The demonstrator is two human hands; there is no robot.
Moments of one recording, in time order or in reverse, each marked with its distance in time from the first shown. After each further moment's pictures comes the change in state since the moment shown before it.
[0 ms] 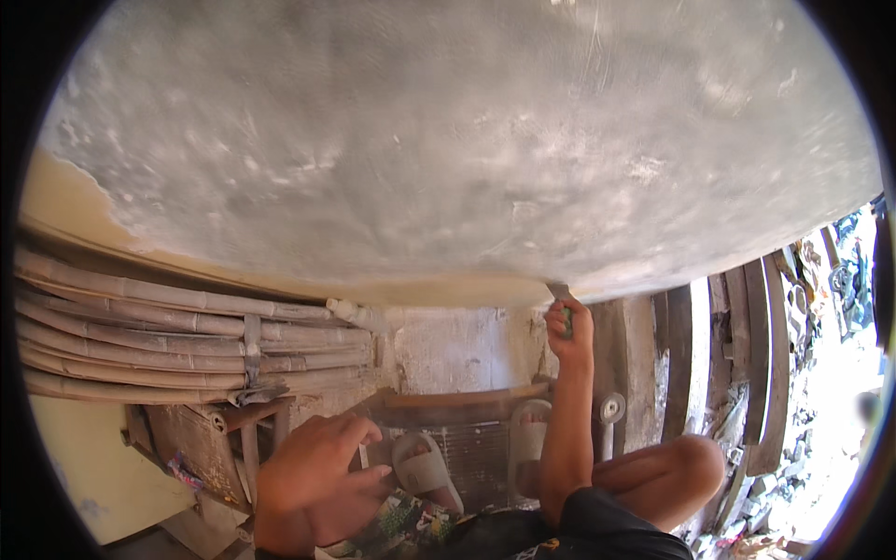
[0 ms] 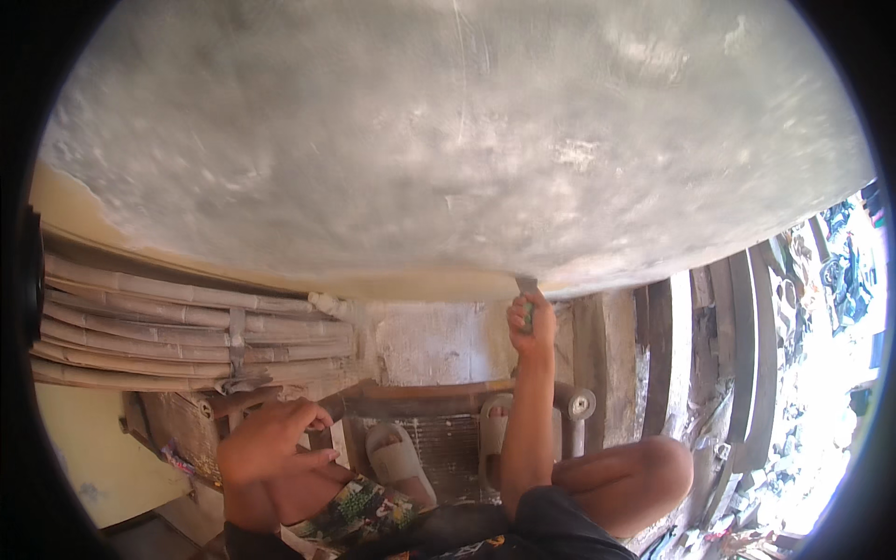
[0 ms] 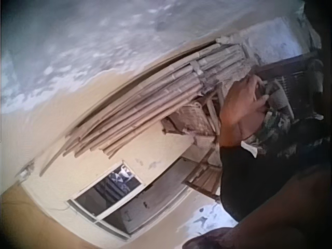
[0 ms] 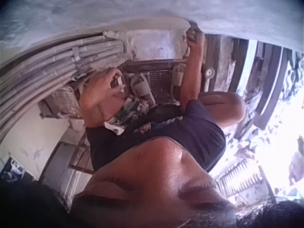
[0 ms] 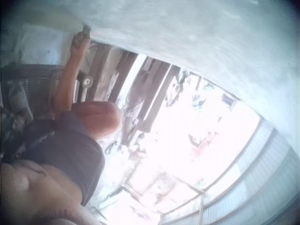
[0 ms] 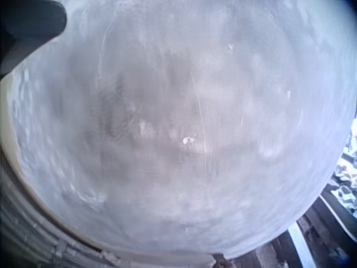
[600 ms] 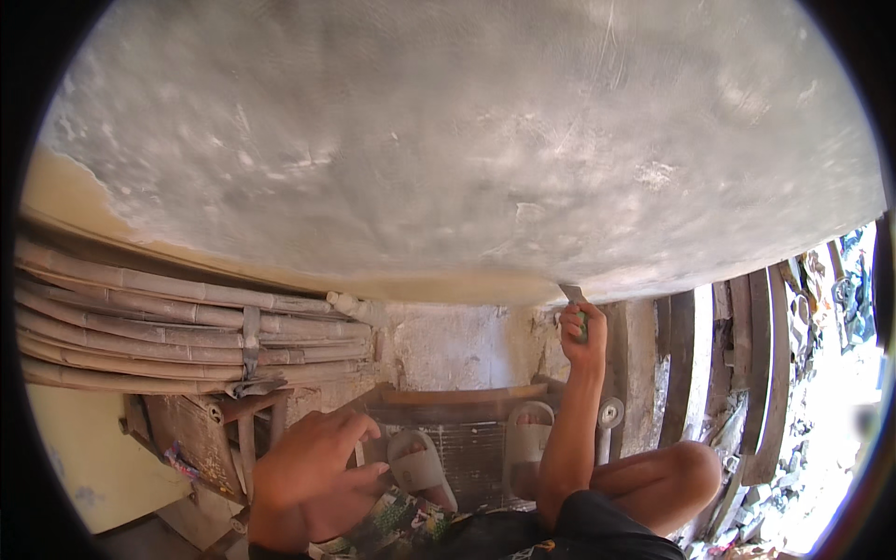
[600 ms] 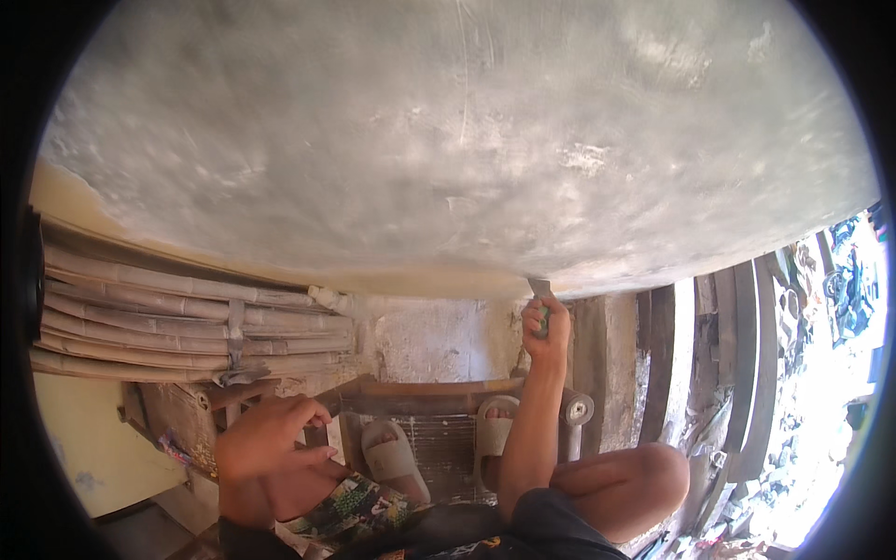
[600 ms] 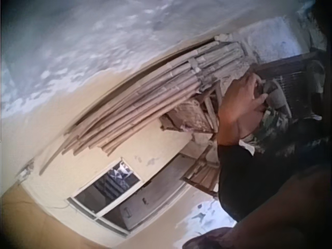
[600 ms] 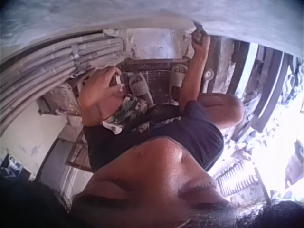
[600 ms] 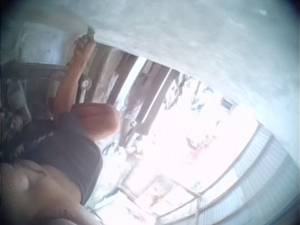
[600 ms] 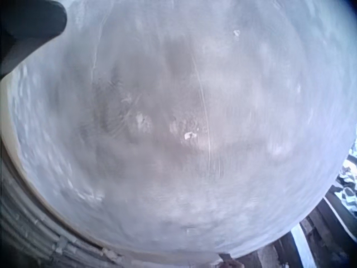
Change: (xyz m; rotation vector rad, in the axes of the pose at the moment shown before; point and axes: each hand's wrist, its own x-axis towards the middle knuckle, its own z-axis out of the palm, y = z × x) left_hand 0.006 0.003 -0.003 -0.026 -0.051 -0.058; right_hand -0.003 -0.018 -0.005 0.071 -0.066 0.066
